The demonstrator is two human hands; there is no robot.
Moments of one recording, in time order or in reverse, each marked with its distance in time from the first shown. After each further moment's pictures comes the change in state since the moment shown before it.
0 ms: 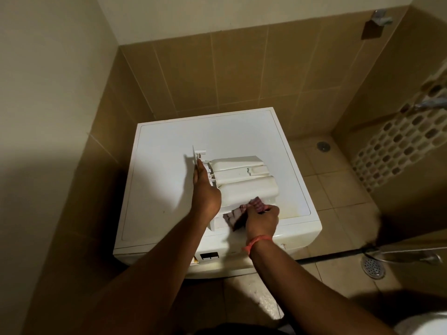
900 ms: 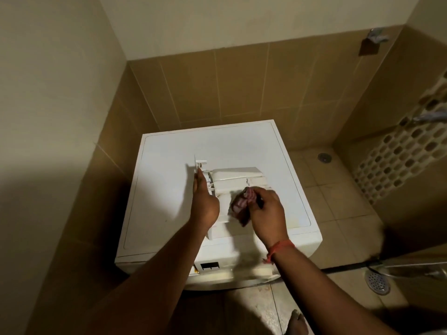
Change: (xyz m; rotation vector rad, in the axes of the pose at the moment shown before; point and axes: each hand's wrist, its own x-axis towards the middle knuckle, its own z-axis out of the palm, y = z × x) left_hand 0.008 -0.006 -0.003 0.012 0.013 0.006; right_hand -0.009 -0.063 -0.034 -0.372 -0.363 -0.585
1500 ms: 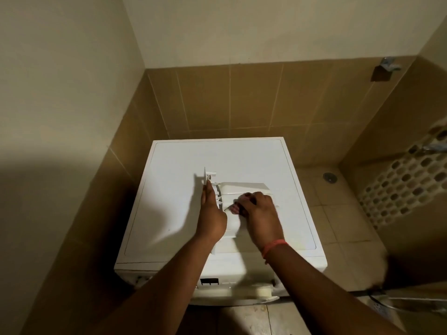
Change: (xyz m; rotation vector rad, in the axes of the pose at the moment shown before) left_hand -0.003 0.003 0.000 -0.010 -0.011 0.029; right_hand 0.047 0.018 0.032 -0.484 -0.052 -0.462
